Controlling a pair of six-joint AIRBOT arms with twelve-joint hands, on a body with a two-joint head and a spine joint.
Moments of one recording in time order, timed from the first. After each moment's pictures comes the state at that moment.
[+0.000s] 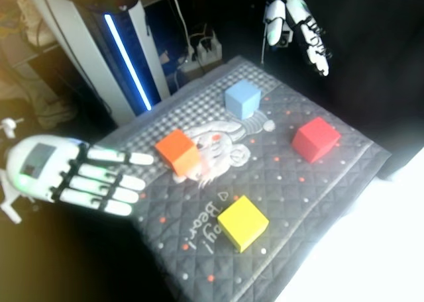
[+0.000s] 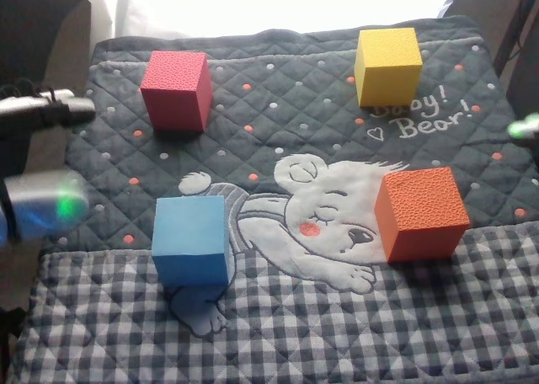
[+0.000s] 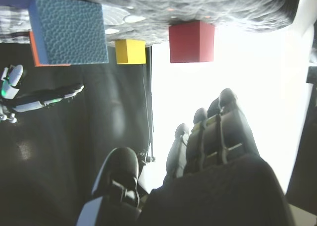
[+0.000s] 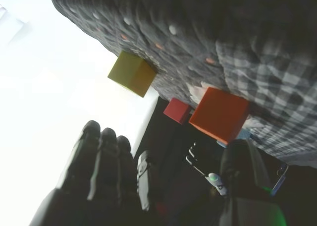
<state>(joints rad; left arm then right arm) 1.31 -0.76 0.99 -0.23 -1.21 0.55 -1.14 -0.78 1.02 0.08 1.19 -0.74</state>
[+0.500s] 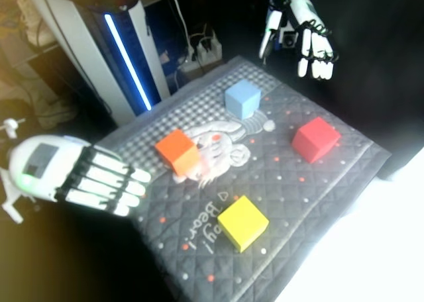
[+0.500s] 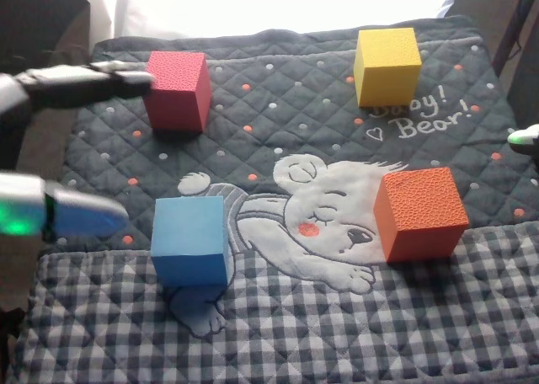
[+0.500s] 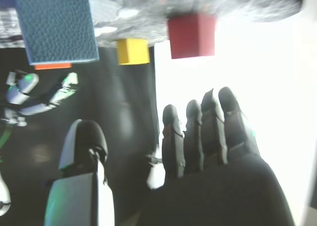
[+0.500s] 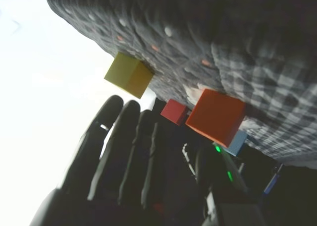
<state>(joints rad) 1.04 -0.76 1.04 0.06 -0.97 0.55 -1.14 -0.78 1.03 0.07 1.18 -0.74</state>
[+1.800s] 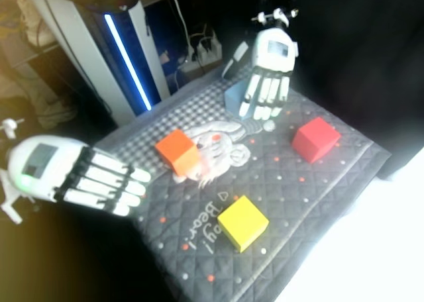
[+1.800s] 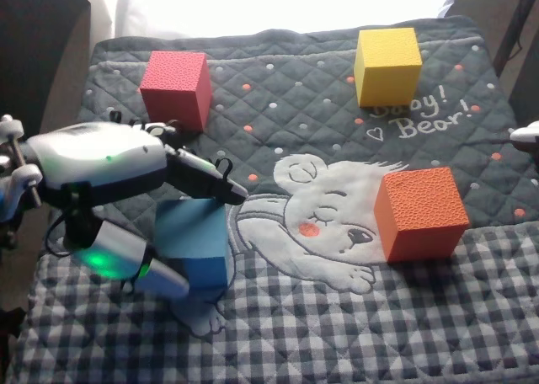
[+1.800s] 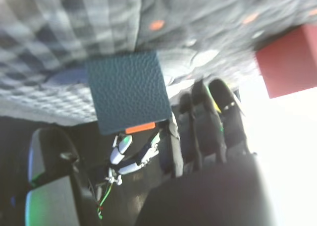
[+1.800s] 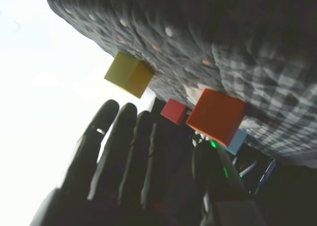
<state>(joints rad) 0.75 -0.89 1.06 0.57 -0.51 0.47 -1.14 -0.77 1.03 0.07 1.18 -0.73</state>
